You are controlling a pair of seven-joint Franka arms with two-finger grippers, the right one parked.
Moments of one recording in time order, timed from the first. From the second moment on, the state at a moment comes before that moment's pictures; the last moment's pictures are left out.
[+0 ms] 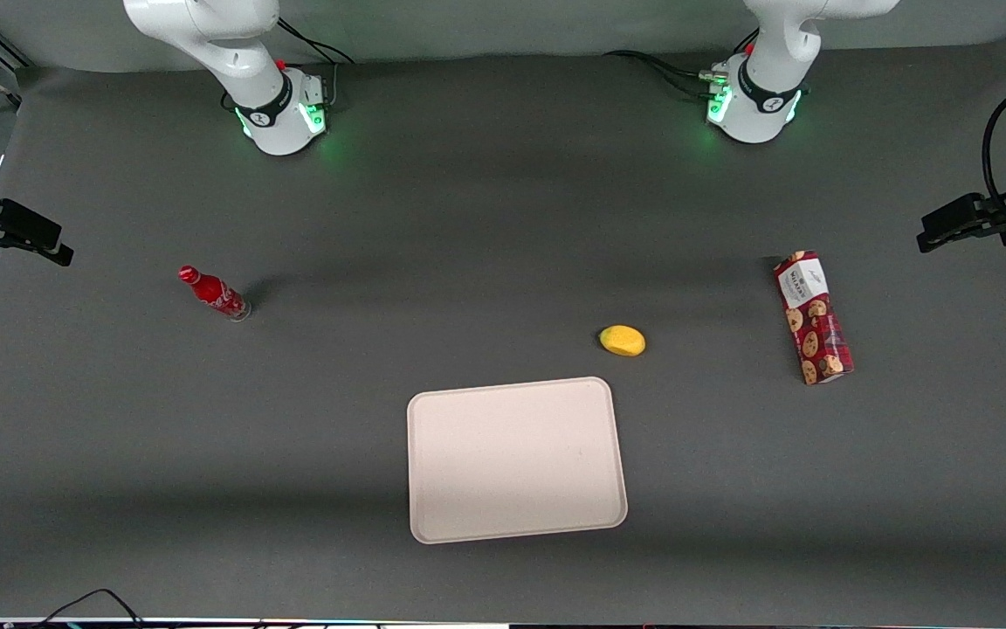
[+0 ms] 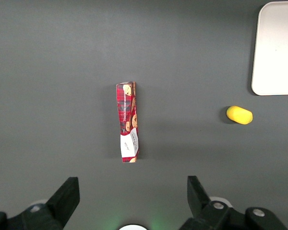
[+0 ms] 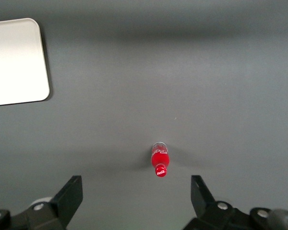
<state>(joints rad) -0.11 0.06 0.11 -1.47 -0.02 1.44 -0.08</state>
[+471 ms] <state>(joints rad) -0.11 0.06 0.11 -1.47 0.00 1.44 -0.08</state>
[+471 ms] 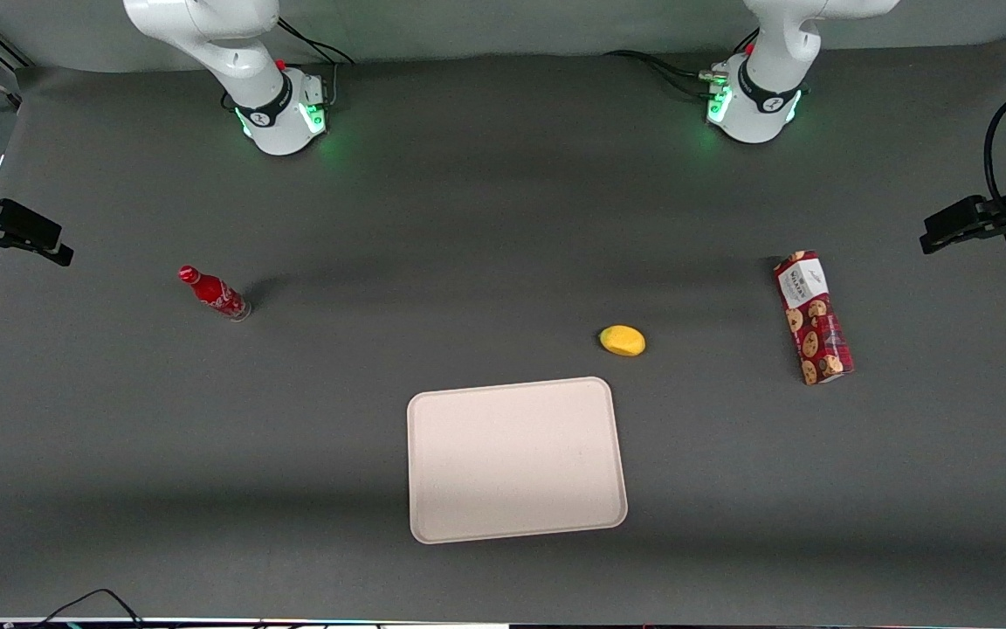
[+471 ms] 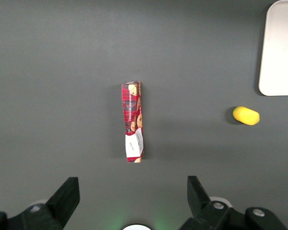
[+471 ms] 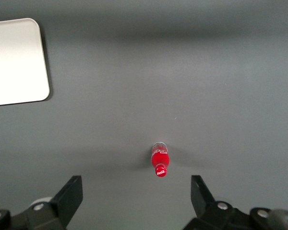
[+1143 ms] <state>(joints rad) -0.11 0.09 0.12 -1.57 0.01 1.53 -0.07</state>
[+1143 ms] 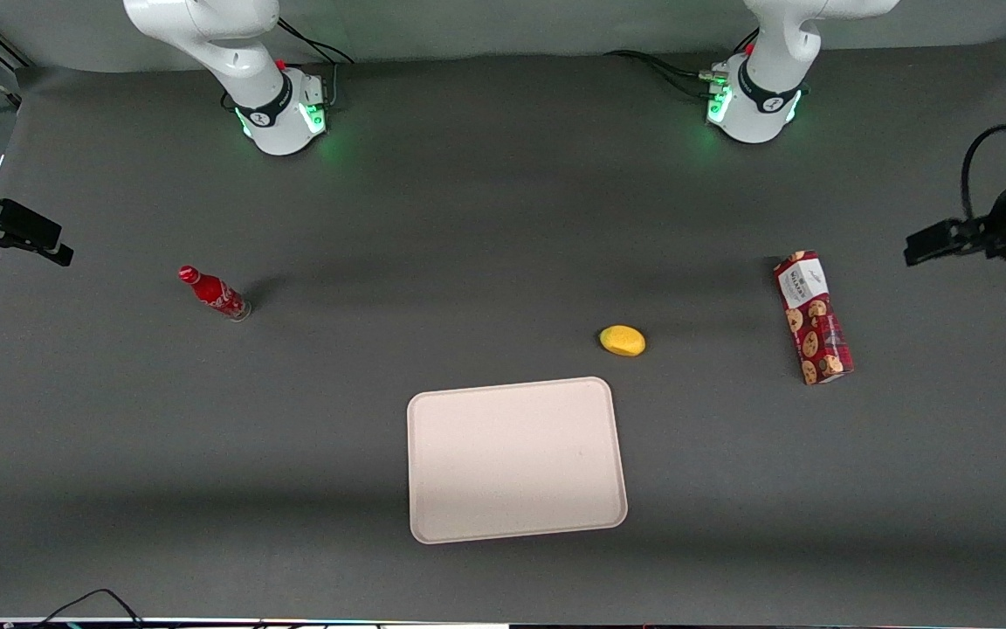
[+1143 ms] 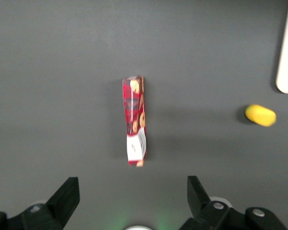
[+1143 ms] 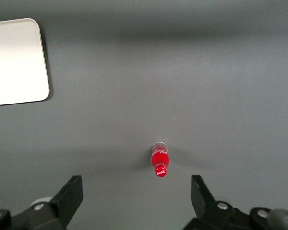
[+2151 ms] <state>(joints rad) -0.11 0.29 0.19 -2.26 -0.09 2.41 0.10</state>
